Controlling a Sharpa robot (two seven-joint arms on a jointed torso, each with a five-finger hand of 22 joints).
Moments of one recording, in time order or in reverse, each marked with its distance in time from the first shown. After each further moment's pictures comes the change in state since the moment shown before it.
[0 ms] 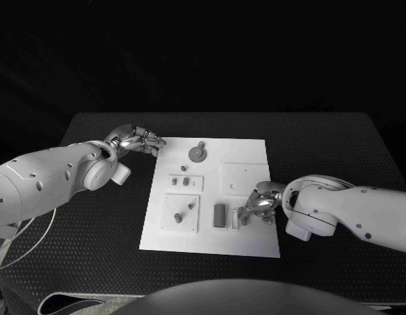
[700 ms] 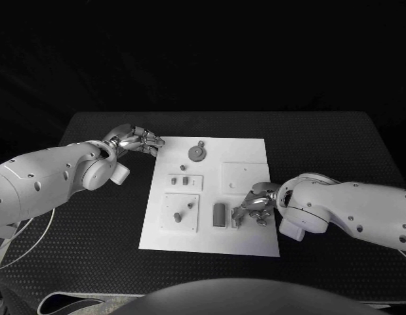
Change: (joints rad) left arm 0.000 -0.002 0.000 0.002 0.000 0.000 -0.001; left_hand 0.000 0.000 0.000 0.000 0.000 0.000 0.000 0.000 0.000 0.000 0.000 0.000 0.000 0.000 0.000 0.000 0.001 0.000 0.000 0.000 0.000 0.000; right arm 0.000 0.037 -0.001 -0.028 0.134 -0.004 -0.020; right_hand 0.000 0.000 -0.005 0.000 0.000 0.000 0.000 0.000 0.001 0.001 0.000 0.000 -0.002 0.002 0.001 0.000 -0.006 0.000 0.000 0.000 0.000 0.000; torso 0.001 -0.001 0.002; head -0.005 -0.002
